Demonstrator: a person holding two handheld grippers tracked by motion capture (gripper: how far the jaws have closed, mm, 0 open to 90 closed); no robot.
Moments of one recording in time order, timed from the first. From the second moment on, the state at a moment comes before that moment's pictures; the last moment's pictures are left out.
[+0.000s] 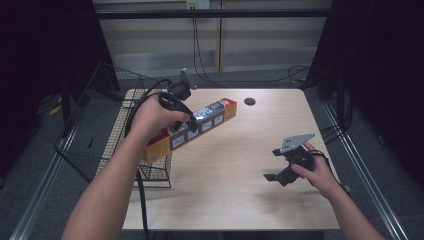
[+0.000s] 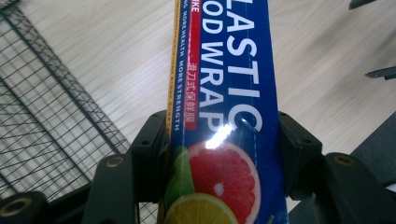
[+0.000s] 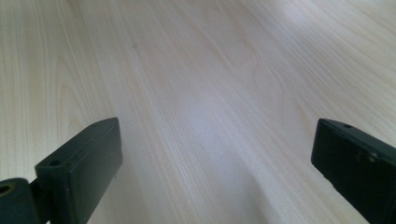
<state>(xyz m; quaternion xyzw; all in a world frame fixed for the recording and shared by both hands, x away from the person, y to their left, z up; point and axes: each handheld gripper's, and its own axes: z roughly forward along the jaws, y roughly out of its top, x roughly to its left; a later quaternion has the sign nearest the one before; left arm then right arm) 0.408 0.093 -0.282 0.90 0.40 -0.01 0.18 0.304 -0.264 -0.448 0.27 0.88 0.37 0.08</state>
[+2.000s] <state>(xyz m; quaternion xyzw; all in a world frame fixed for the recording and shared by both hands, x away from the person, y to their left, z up) 0.428 0.176 -0.237 0.80 0.58 0.07 0.17 0.298 -0.271 -0.453 0.27 0.88 0.38 0.09</state>
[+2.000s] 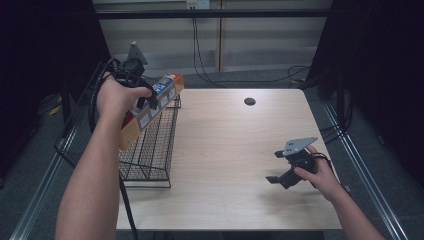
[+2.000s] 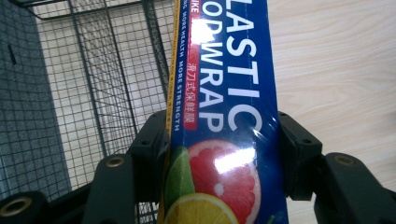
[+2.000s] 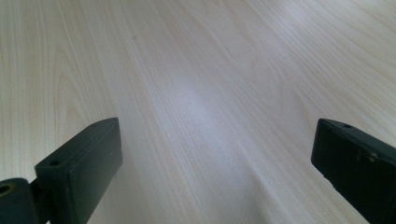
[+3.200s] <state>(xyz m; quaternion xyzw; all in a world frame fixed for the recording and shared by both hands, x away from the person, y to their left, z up) 0.422 0.236 -0.227 0.72 0.67 0.12 0.16 0.297 -0.272 -0.452 0.26 0.88 0.38 0.09</state>
